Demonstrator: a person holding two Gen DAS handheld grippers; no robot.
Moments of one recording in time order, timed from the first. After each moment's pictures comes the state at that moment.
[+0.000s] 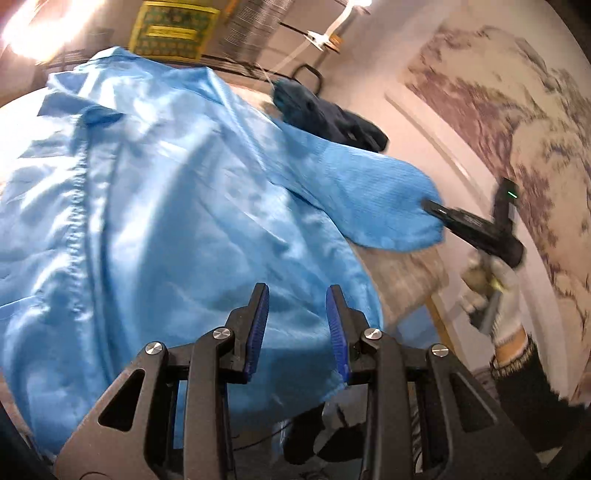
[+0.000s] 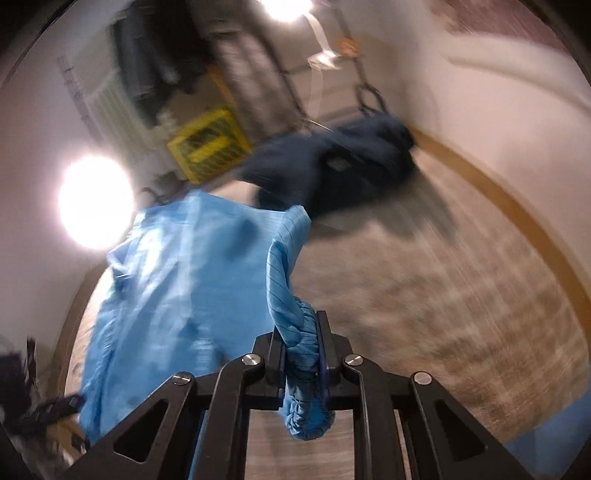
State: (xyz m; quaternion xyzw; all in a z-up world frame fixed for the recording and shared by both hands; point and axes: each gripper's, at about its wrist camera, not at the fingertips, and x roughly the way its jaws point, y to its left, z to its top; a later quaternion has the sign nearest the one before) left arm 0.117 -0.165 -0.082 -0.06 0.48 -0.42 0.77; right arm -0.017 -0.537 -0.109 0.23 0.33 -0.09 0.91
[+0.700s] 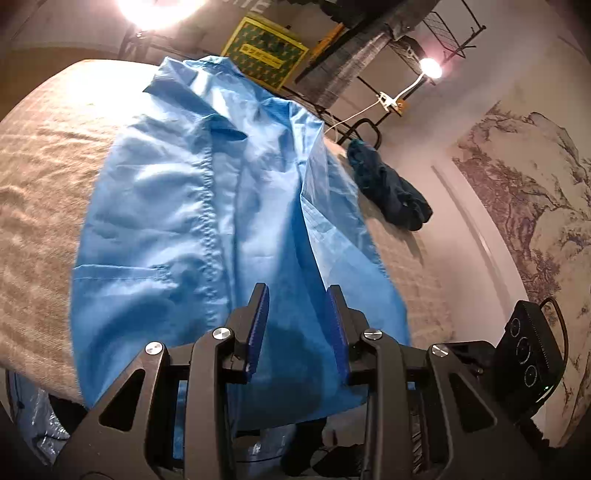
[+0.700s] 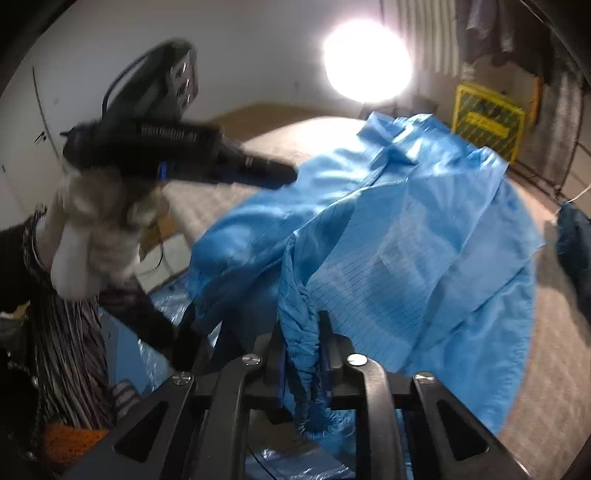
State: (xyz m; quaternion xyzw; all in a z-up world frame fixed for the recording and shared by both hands) left arm 0.145 -0.051 -0.088 -0.17 0.47 -0.32 0.80; right arm 0.001 -0.235 -0.123 -0.08 0.41 0.28 0.86
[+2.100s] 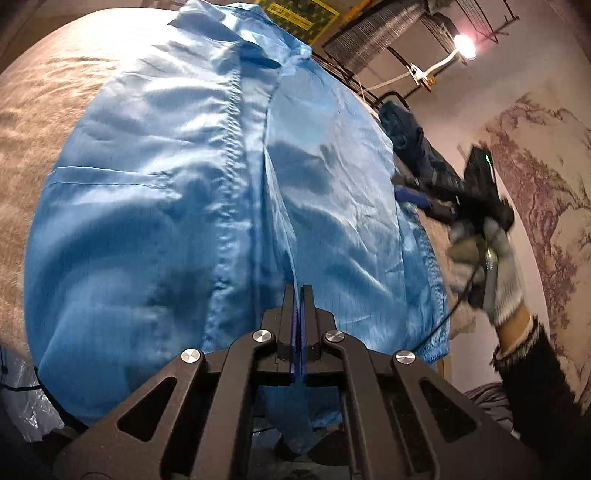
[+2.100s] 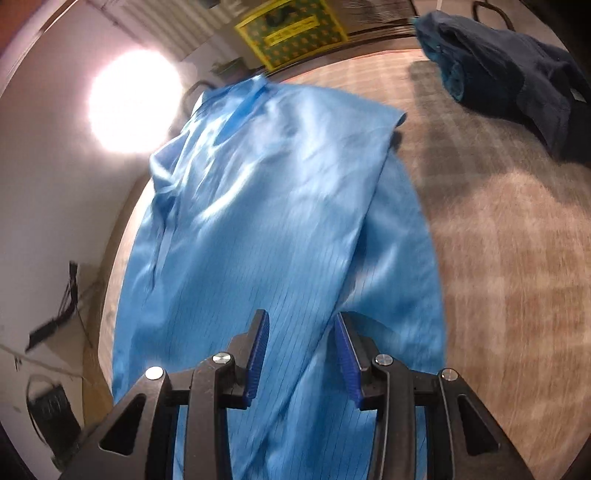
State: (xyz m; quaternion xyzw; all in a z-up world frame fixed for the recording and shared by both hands) left arm 0.129 -0.076 -0.159 -0.17 0.53 -0.29 0.78; right arm 0.189 -0.430 -0.178 0.25 0.49 0.08 0.83
